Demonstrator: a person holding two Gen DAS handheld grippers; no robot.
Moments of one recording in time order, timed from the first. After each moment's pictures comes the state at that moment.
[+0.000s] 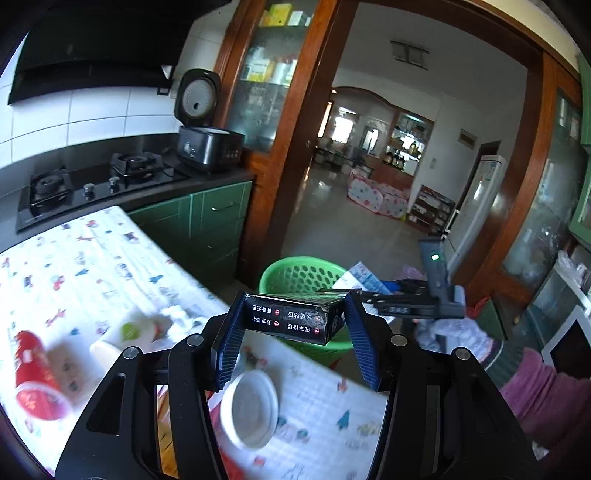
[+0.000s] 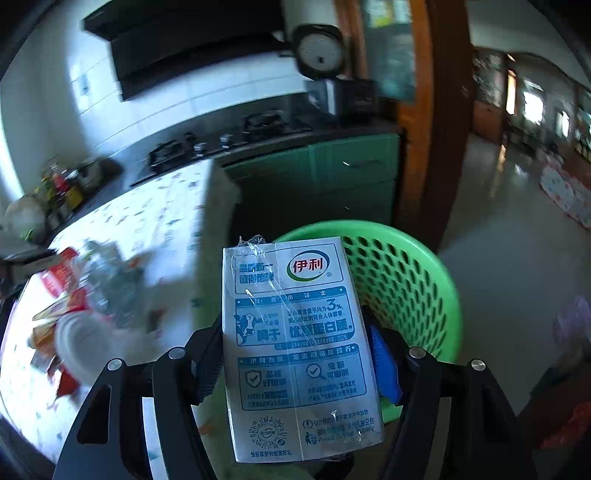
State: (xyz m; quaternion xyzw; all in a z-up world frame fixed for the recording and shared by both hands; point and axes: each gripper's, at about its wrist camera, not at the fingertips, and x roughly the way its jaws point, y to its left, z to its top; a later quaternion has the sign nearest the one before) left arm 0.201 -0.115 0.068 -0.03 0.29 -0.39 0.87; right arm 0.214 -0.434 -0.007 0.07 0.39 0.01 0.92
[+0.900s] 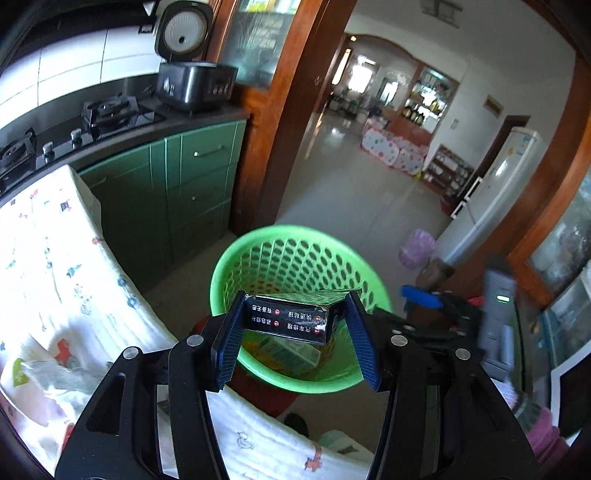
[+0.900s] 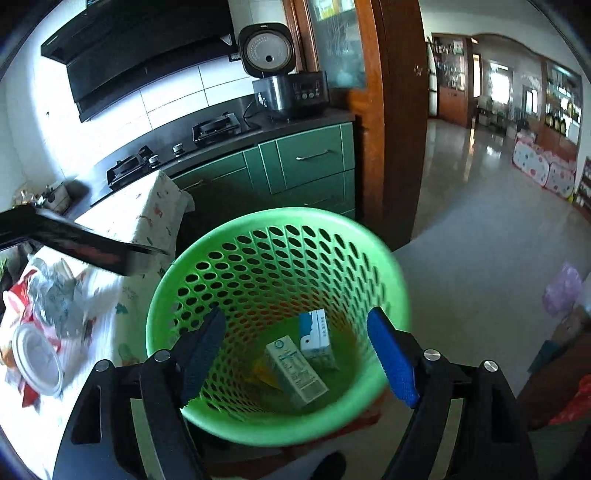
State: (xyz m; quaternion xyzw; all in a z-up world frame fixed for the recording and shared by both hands) left arm 0.280 -0.267 0.012 0.00 0.40 -0.37 0.84; right arm 0.201 -0.489 -0.036 0.09 0.37 -0.03 0.92
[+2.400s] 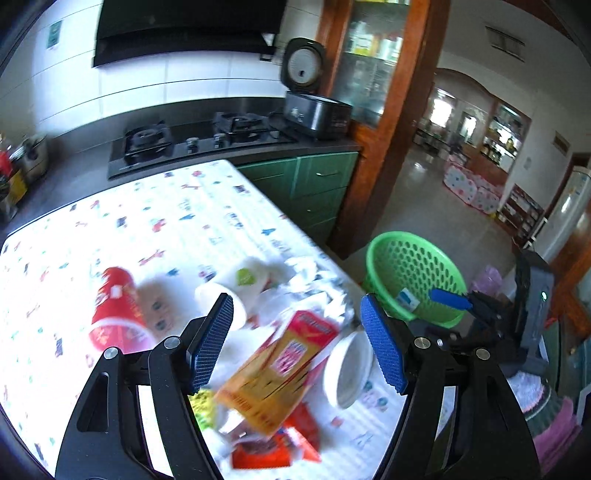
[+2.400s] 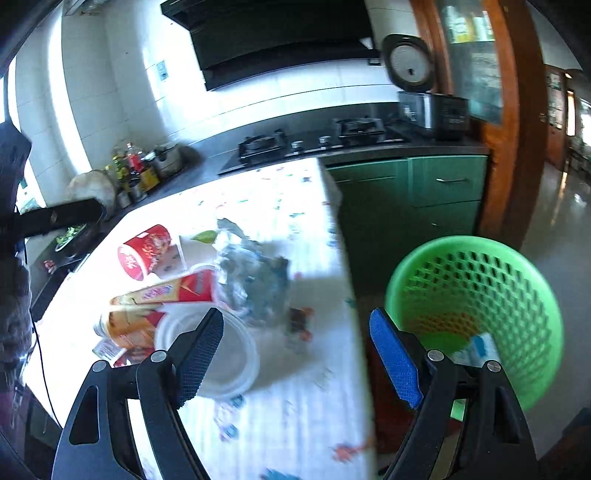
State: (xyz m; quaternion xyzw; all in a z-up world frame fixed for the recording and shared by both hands) left arm 0.210 -0.043 0.056 -0.02 0.37 -0.19 0.91; right arm 0.195 -0.280 0.010 0.06 0.35 0.18 0.92
